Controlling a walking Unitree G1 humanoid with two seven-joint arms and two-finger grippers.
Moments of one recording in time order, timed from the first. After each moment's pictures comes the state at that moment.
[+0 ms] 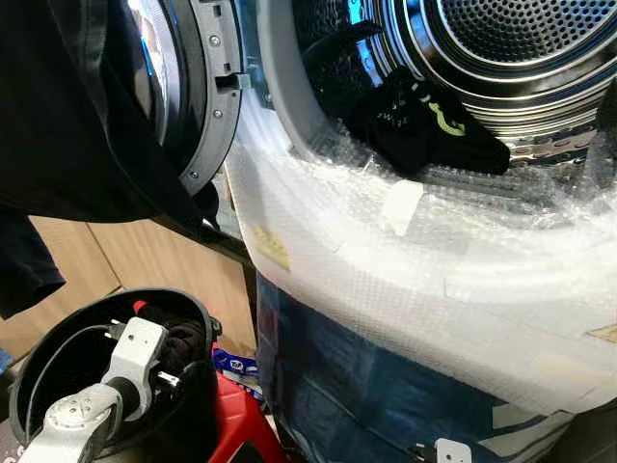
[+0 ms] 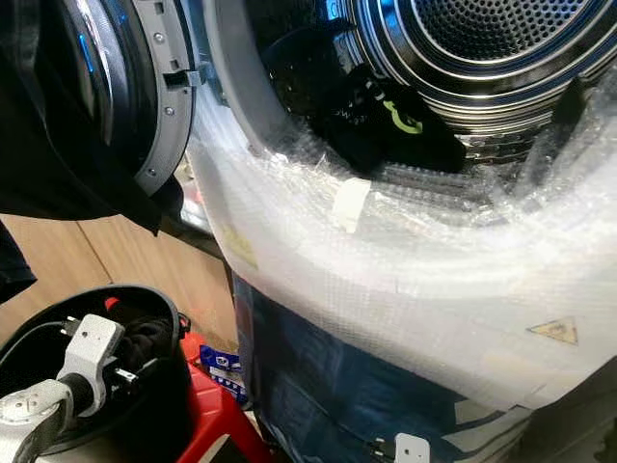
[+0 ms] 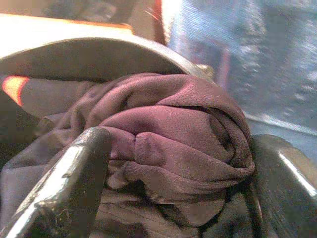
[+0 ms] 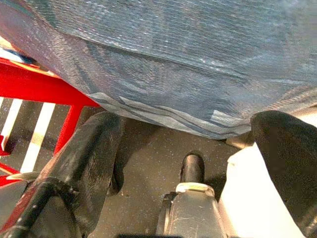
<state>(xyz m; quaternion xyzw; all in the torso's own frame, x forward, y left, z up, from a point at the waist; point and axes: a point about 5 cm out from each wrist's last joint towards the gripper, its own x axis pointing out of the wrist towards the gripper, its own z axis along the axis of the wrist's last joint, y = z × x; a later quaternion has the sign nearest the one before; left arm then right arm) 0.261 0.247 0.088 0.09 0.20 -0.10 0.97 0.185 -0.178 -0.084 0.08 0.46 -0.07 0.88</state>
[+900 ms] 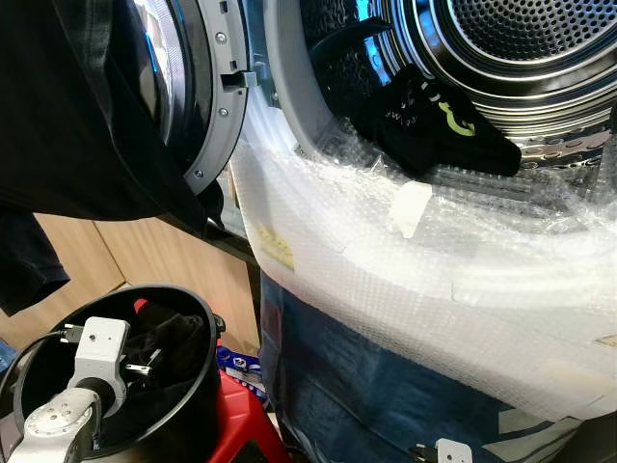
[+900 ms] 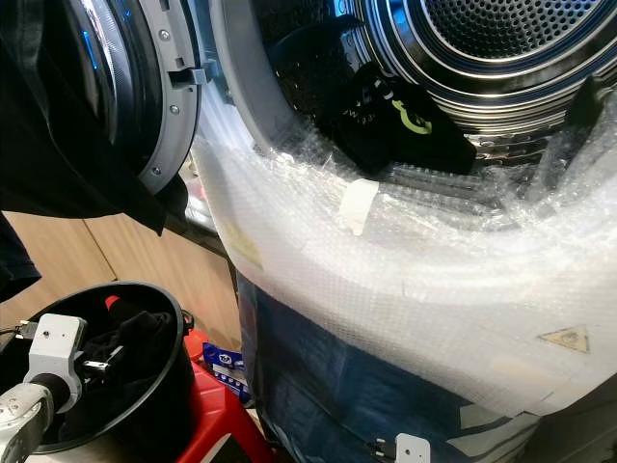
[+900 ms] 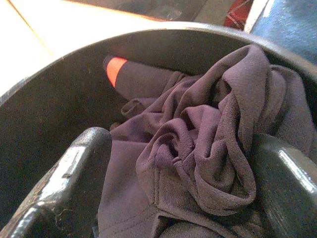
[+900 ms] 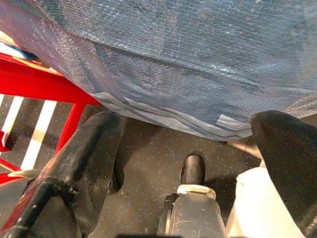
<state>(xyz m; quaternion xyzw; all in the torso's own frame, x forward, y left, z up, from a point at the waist) 0.256 0.270 0.082 0.07 0.19 0.02 0.98 0.185 -0.180 -0.084 0.08 0.46 -0.07 0.88</state>
